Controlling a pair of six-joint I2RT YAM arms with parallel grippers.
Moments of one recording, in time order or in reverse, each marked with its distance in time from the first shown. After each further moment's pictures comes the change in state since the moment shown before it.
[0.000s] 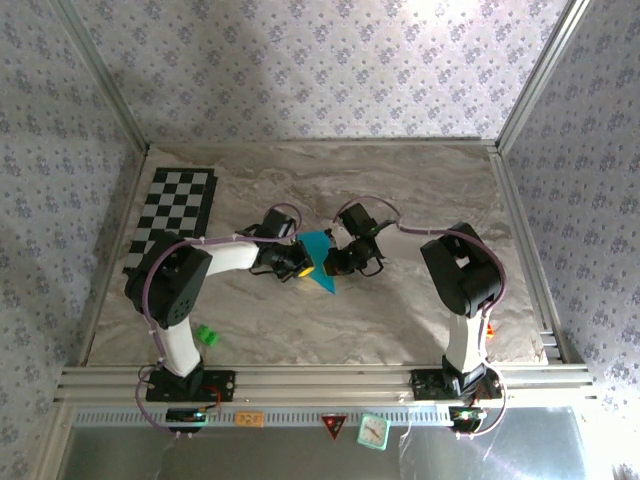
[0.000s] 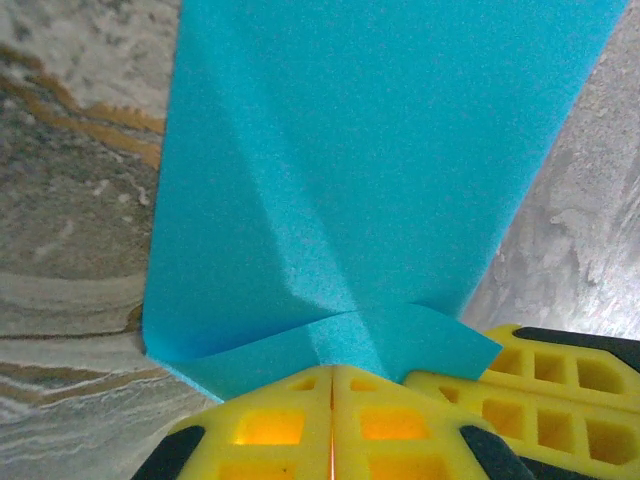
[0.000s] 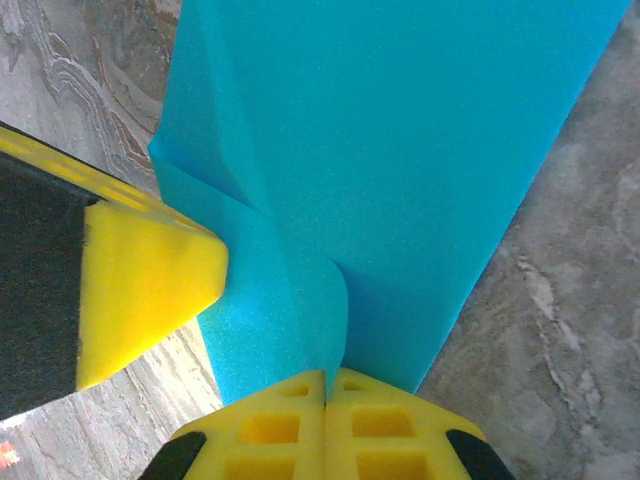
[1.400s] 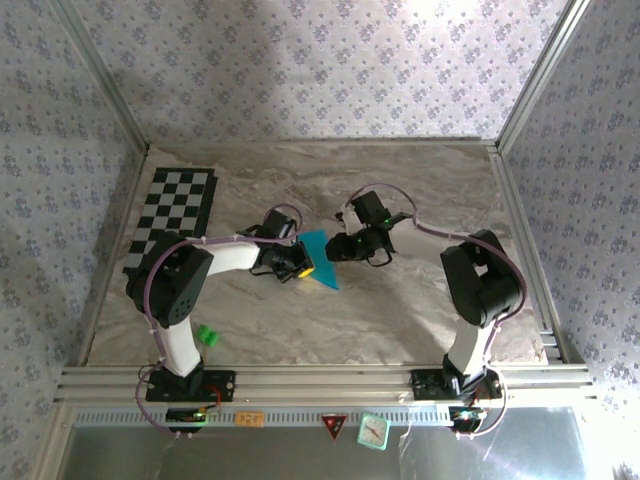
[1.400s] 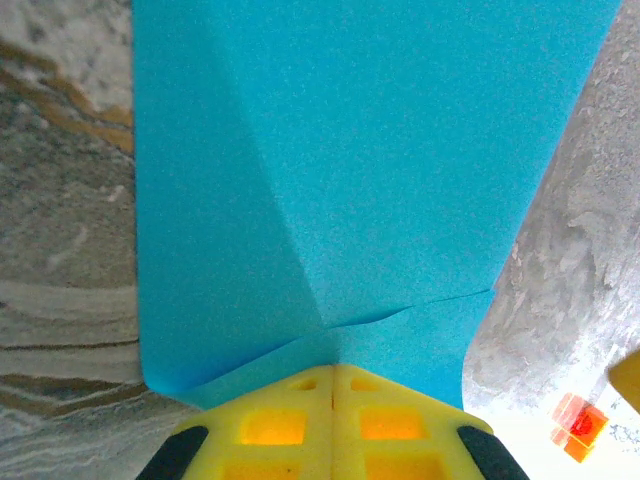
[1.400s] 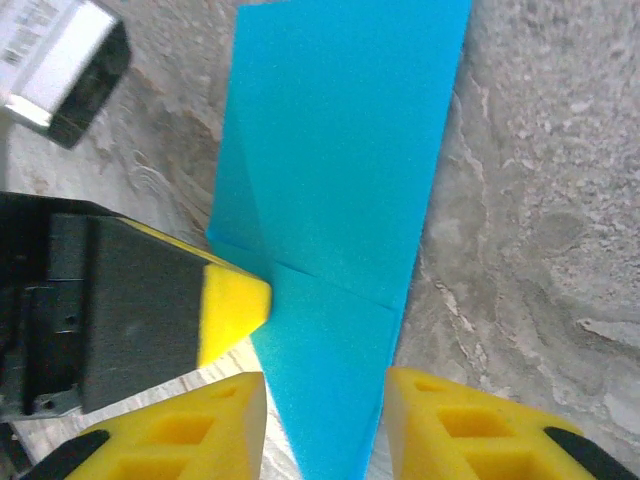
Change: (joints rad) left arm 0.000 0.010 -0.001 -0.005 -0.018 0.012; right arm -0.052 -0.124 0.001 -0.003 0.011 0.064
